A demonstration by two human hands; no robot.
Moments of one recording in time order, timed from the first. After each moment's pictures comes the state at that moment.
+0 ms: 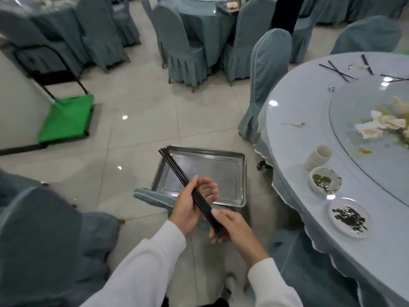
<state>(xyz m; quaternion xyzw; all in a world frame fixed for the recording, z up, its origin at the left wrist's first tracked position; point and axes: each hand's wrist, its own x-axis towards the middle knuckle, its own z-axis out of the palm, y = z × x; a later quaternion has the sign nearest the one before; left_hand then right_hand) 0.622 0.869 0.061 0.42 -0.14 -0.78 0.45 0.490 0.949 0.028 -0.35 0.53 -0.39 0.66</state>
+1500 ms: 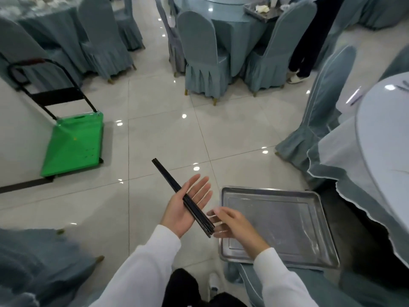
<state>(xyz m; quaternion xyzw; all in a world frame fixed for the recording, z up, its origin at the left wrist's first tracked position) 1.023 0.456 0.033 0.39 -0.07 -0.81 0.43 0.853 0.540 0.021 -0.32 0.57 -0.35 0.68</state>
